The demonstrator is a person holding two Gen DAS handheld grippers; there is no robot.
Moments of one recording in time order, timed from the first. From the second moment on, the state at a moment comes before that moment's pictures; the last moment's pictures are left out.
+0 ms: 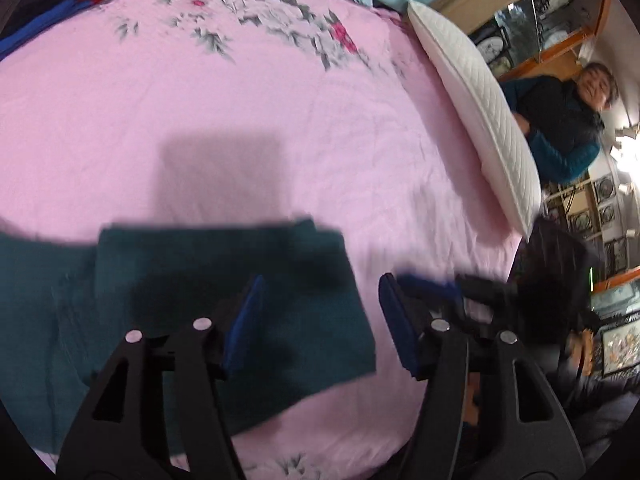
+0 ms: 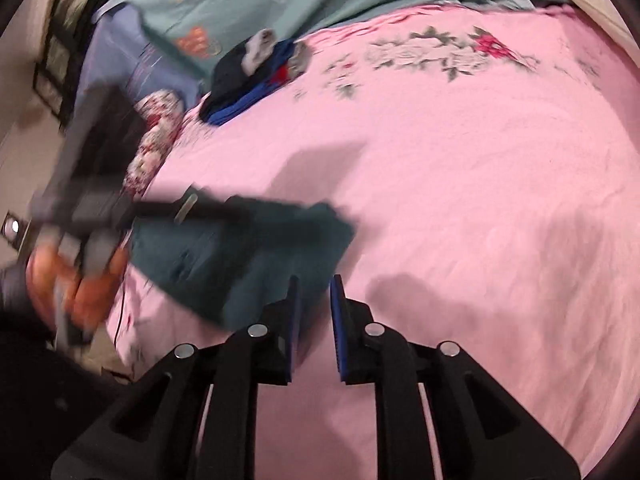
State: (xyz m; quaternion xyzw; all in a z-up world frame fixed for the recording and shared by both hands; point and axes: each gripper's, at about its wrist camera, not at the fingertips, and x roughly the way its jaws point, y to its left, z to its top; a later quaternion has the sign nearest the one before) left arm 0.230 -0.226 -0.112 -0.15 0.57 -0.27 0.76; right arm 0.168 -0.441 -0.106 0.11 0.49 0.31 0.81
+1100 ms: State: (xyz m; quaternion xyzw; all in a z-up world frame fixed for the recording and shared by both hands) left arm 0.110 -0.074 -0.110 -0.32 0.51 -0.06 0.80; right arm 0.251 -0.257 -0.105 -0.11 0.48 0.50 0.71
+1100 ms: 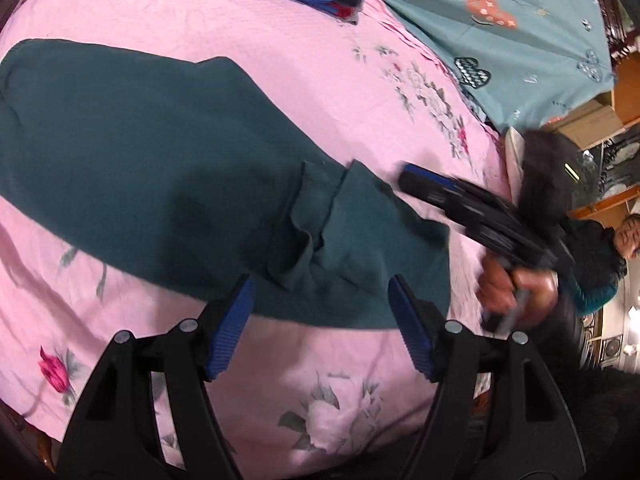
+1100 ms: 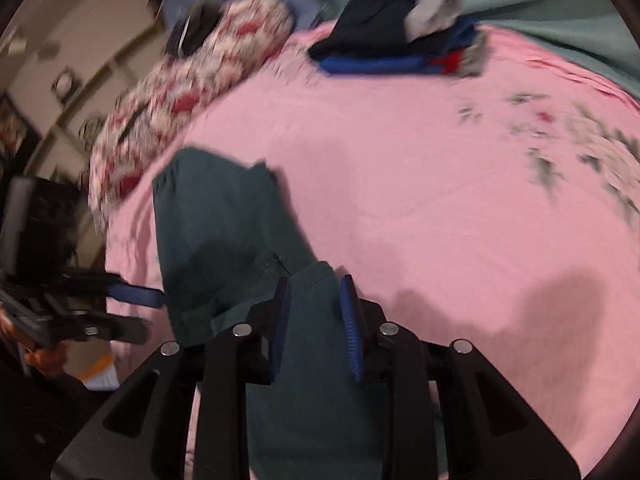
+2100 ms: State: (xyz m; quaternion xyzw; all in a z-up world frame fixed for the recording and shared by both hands) left arm 0.234 -0.029 -0.100 -0.31 0.53 -0.19 0.76; right arm 0.161 -0.213 -0.114 -0.19 0.45 0.48 0.73
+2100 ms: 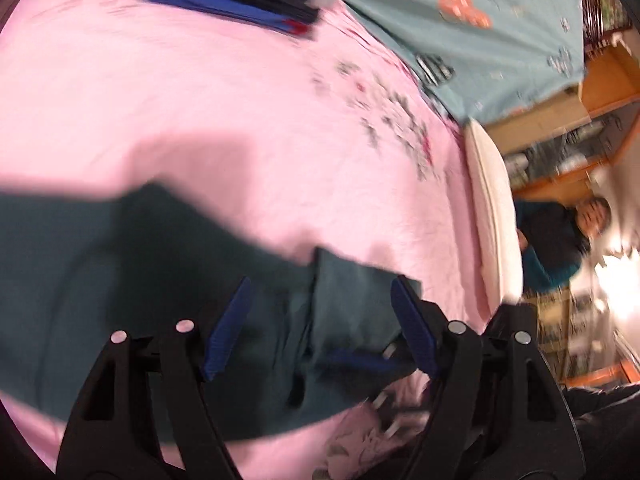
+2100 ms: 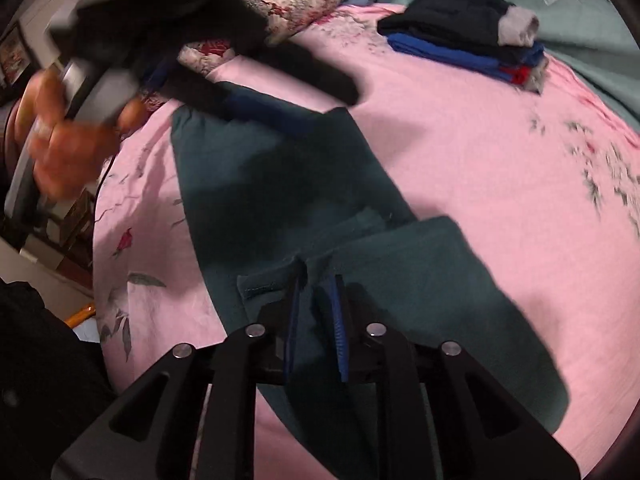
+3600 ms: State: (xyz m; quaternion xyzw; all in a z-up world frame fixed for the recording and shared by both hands) left arm 0.291 -0.108 -0.106 -0.18 0.64 -0.32 0.67; right arm 0.084 -0.207 -0.055 -0.18 0.37 0.31 0.86
